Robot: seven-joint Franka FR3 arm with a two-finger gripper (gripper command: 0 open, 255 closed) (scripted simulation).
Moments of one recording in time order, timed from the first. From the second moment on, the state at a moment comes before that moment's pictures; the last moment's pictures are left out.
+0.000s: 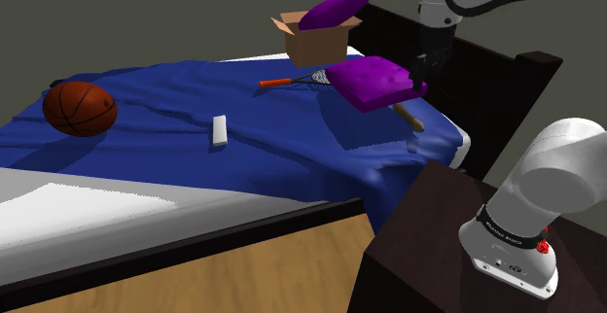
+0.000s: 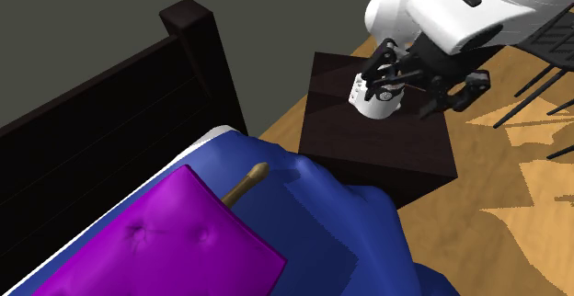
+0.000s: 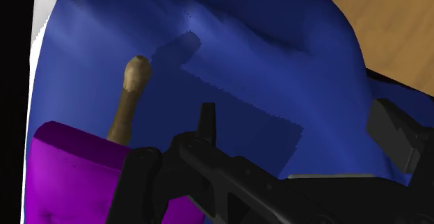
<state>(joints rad) -0.09 -0.71 -0.07 -2.48 -0.18 1.73 0.04</state>
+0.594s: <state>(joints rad) -0.17 -0.50 -0.19 -2.52 -0.24 2.03 0.04</state>
